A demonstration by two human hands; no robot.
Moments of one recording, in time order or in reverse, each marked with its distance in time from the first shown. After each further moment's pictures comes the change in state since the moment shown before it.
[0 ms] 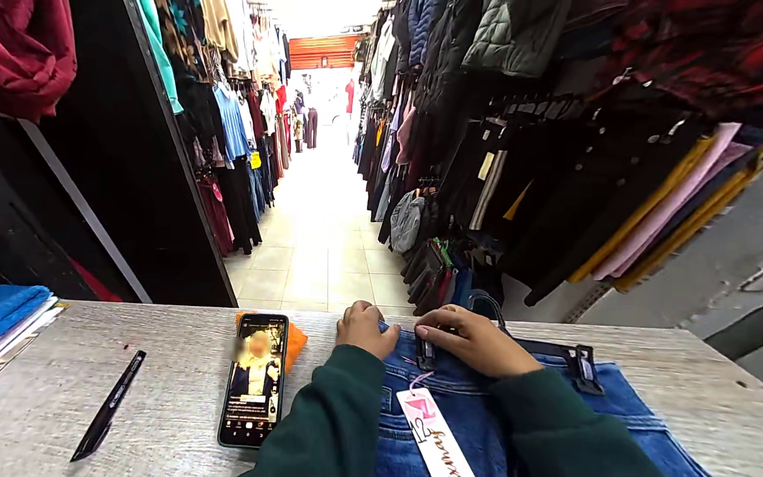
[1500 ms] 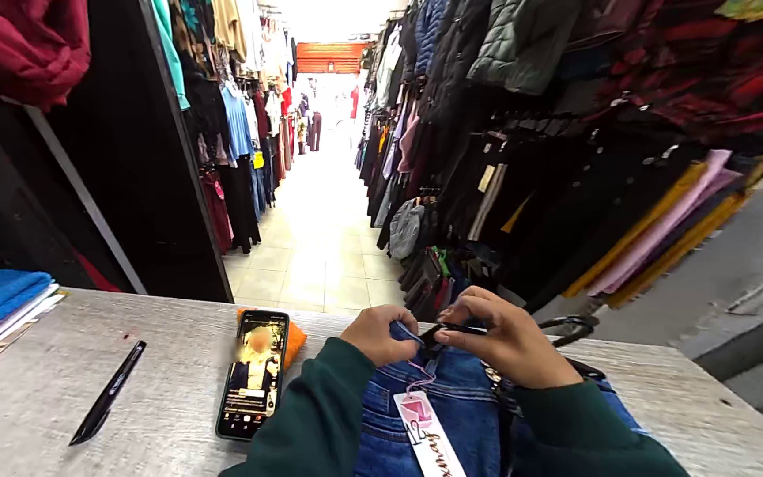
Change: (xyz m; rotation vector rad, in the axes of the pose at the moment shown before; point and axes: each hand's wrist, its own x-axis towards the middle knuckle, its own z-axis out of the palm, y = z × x) left_hand -0.017 0.006 -0.017 -0.315 -0.069 0.507; right_hand -0.005 -0.006 -0.026 0.185 0.207 -0.344
